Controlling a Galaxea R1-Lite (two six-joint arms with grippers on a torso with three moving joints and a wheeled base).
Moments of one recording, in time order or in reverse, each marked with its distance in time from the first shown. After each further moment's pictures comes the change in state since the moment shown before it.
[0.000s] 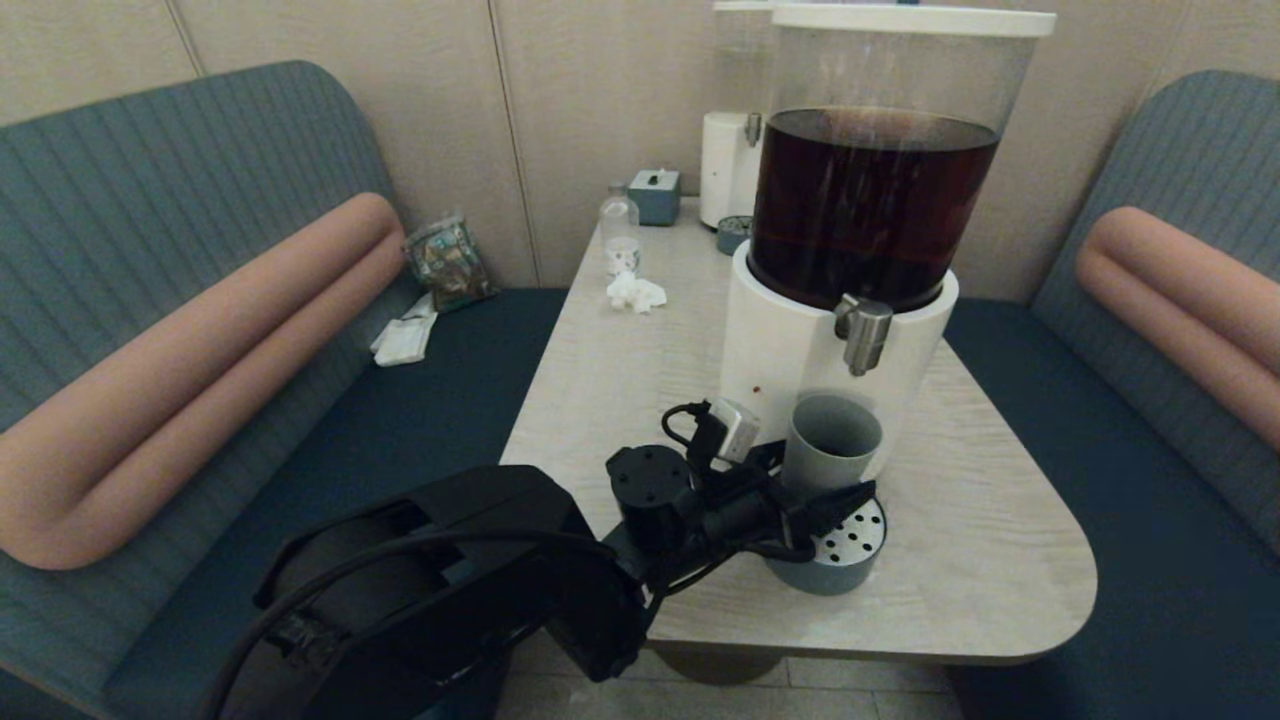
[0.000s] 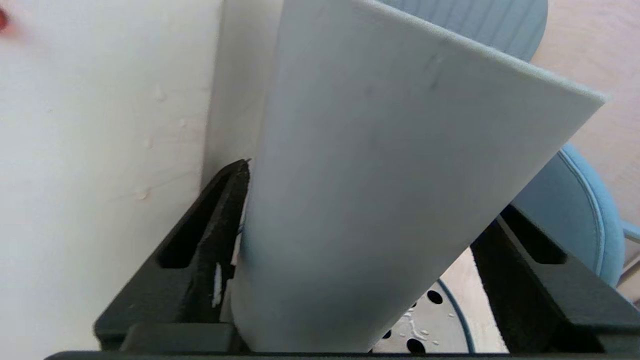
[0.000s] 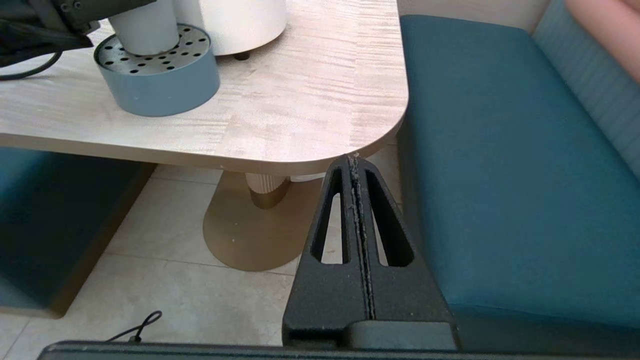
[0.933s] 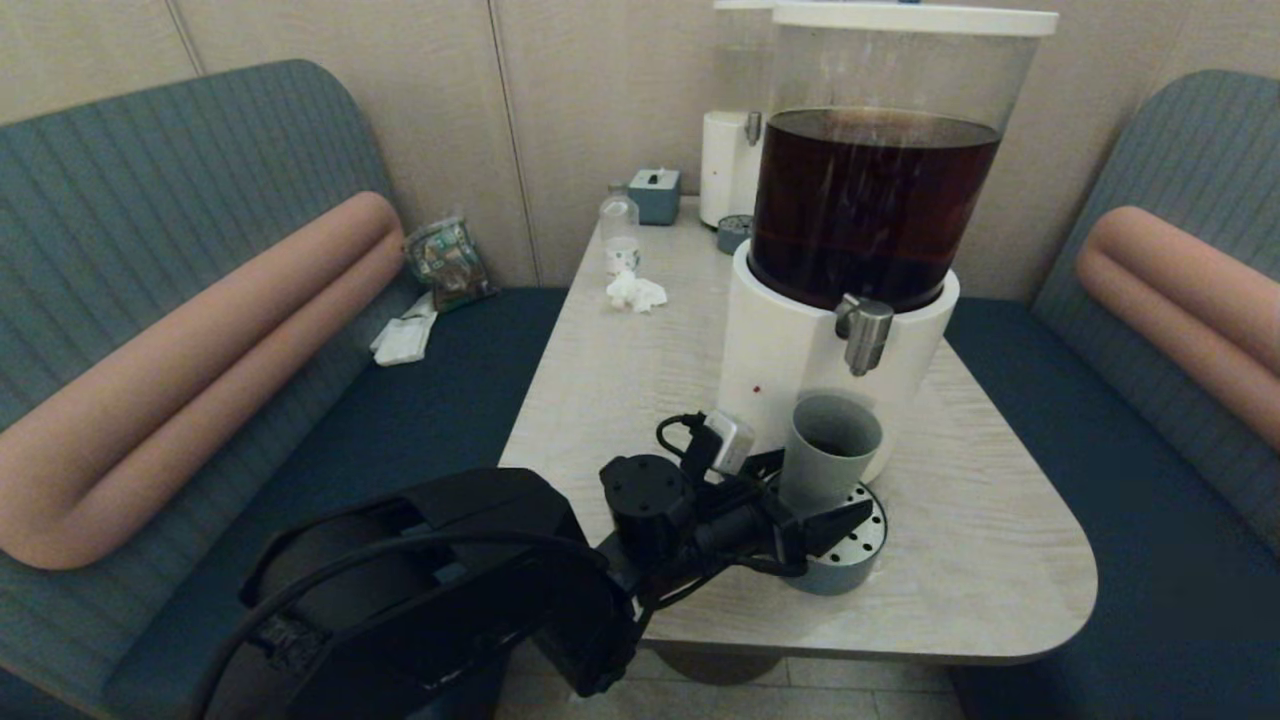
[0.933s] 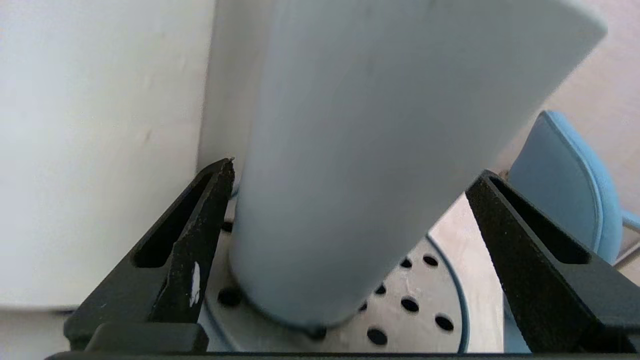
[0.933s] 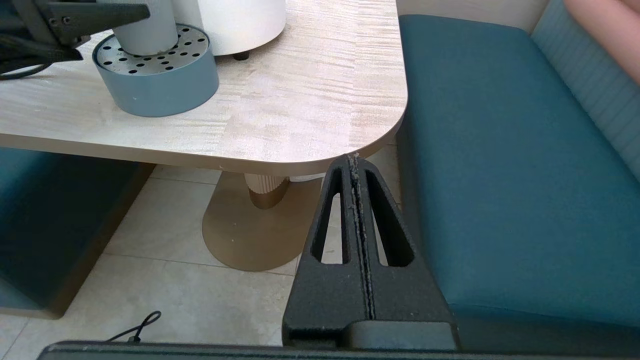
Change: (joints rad) left arm -0.009 -0.023 0.082 -0.004 0.003 0.003; right arm 0.000 0.000 0.000 0.000 0.000 0.000
